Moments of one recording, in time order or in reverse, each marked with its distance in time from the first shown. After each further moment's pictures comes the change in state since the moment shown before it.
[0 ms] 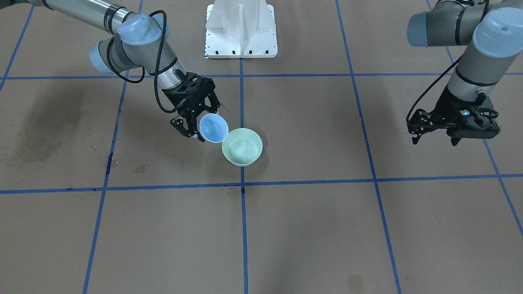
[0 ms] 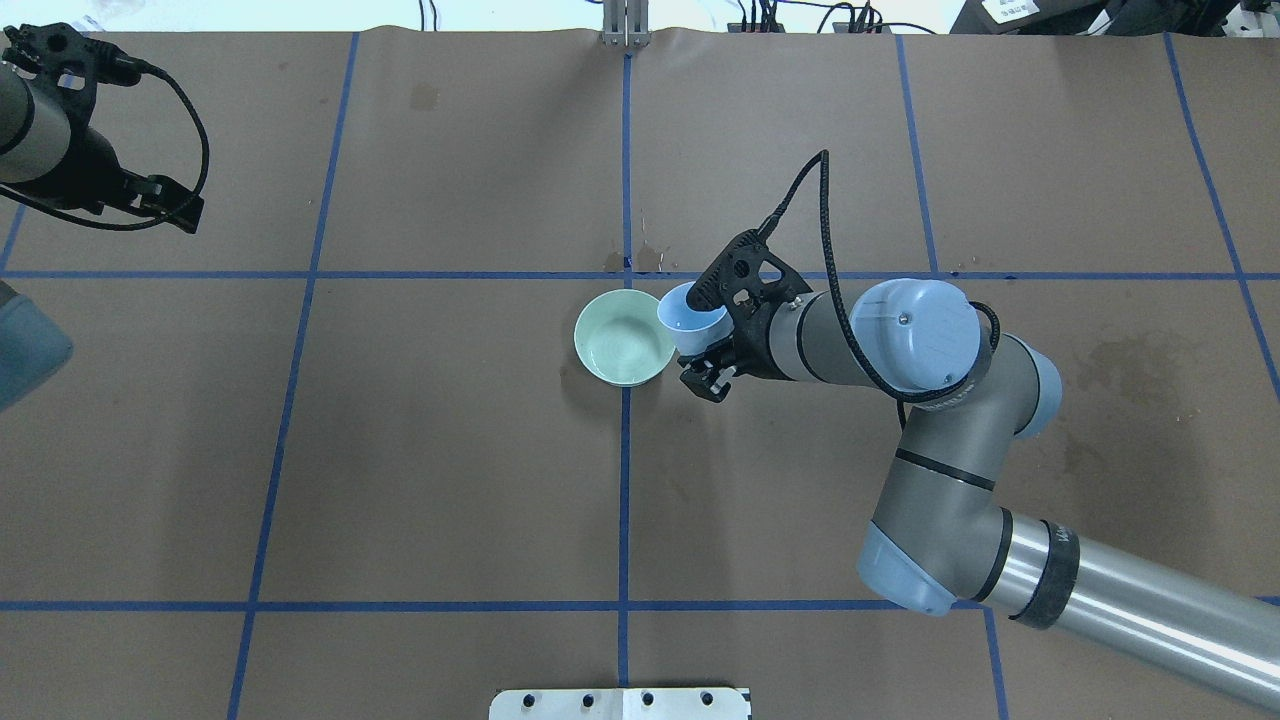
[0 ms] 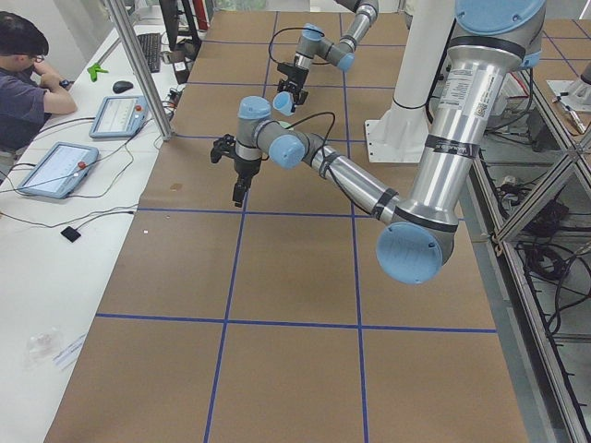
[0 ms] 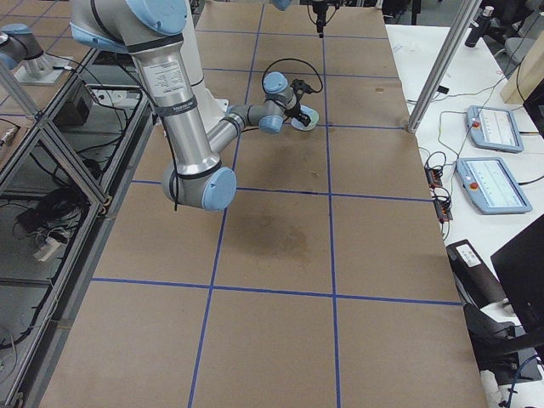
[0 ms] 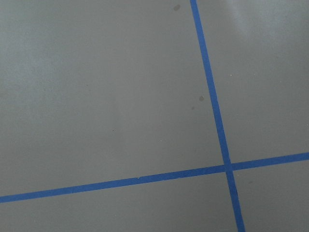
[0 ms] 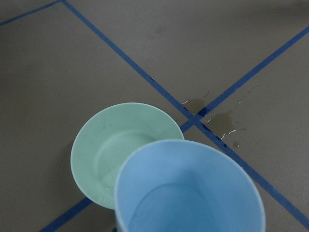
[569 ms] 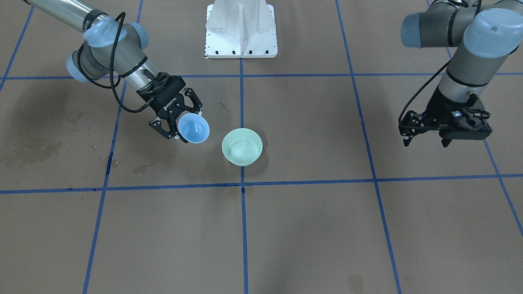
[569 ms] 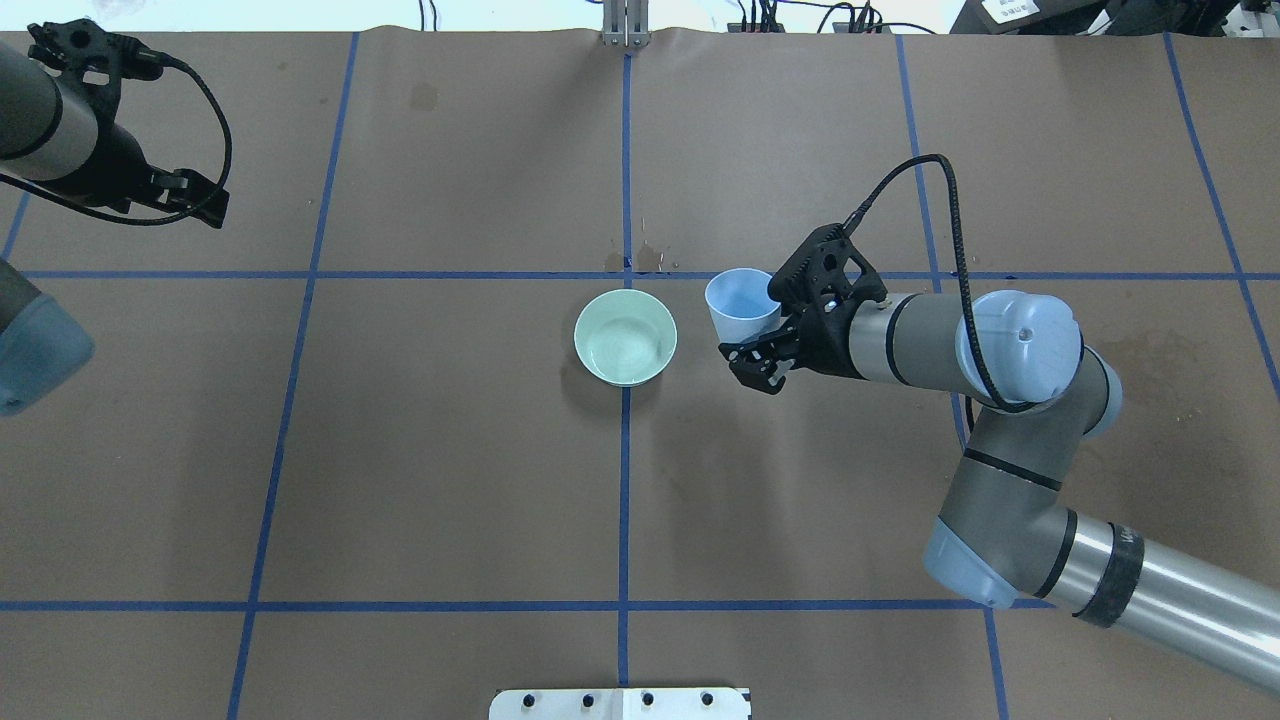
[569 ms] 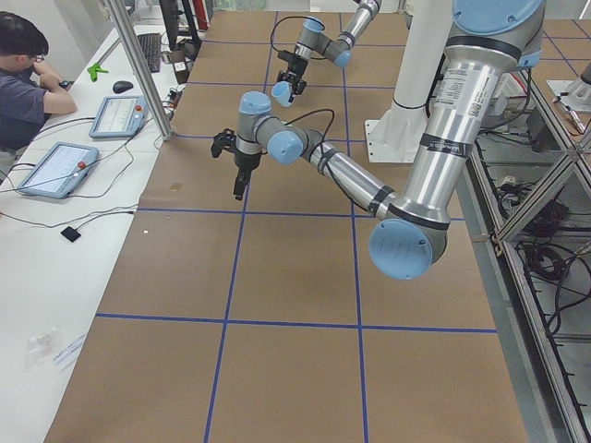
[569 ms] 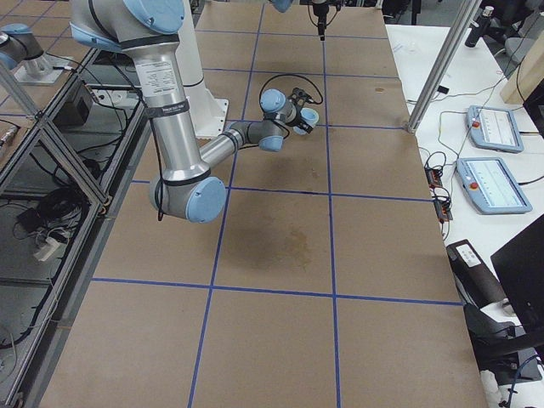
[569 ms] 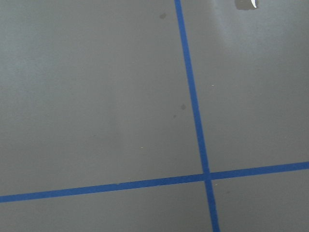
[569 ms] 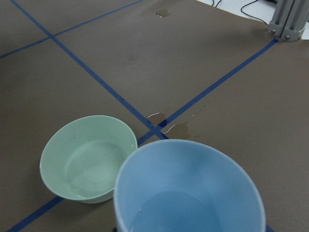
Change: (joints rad) left arm 0.012 -0.017 0.001 -0.007 0.000 -0.044; right arm 0.023 -0.116 -0.005 0.268 0.000 0.072
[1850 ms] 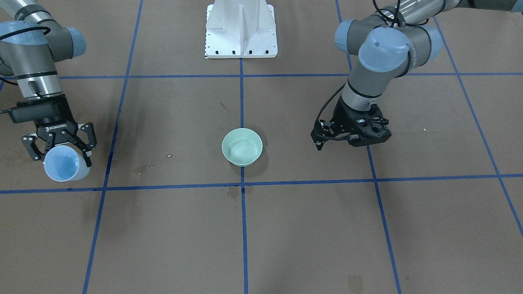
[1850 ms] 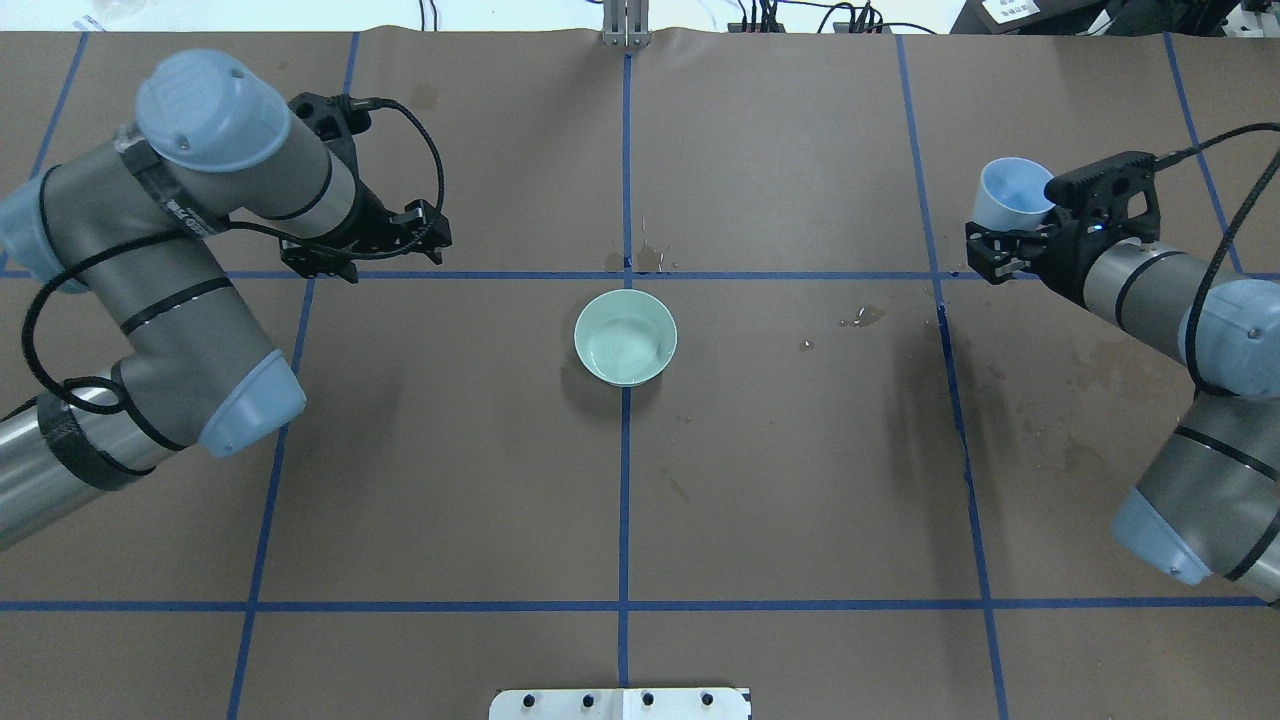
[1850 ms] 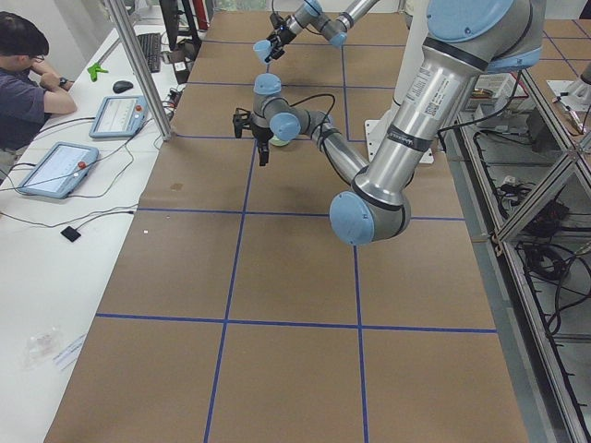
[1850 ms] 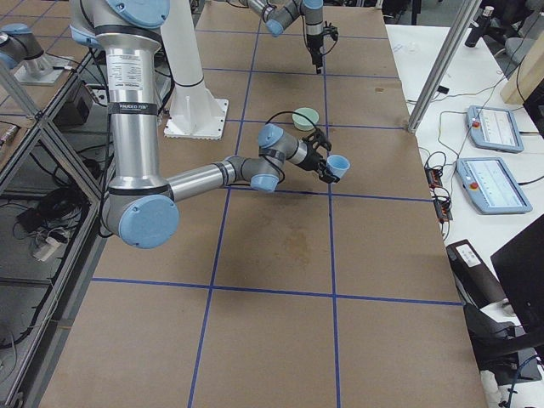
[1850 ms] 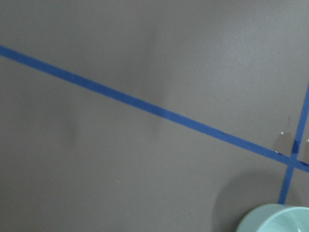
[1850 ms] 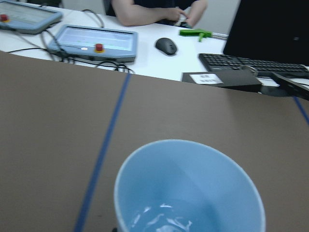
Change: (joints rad) left arm 0.202 -0.209 0.123 -0.085 0.003 -0.517; right arm 0.206 -0.276 0.047 0.121 -0.257 0.137
